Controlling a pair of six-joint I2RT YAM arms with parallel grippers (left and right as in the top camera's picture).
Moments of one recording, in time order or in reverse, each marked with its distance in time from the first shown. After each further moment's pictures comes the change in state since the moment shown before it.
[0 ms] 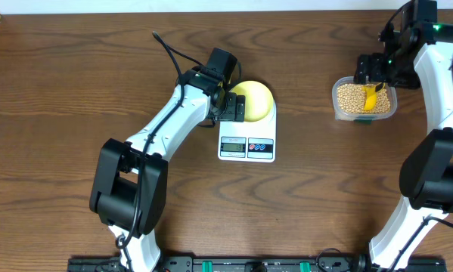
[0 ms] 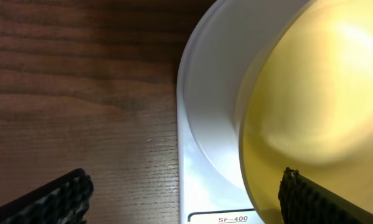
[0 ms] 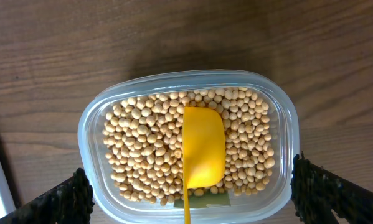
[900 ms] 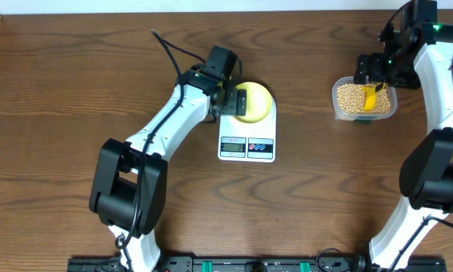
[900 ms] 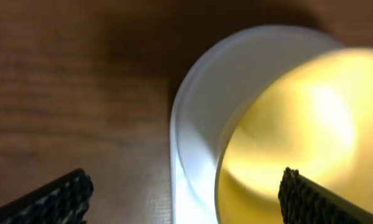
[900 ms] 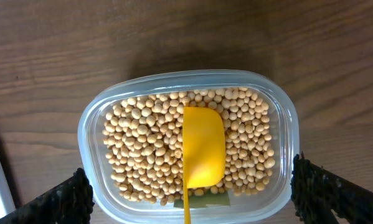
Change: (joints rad) left arm 0.008 -0.005 0.001 0.111 -0.011 0.000; right arm 0.000 0.000 0.000 0.000 0.000 0.000
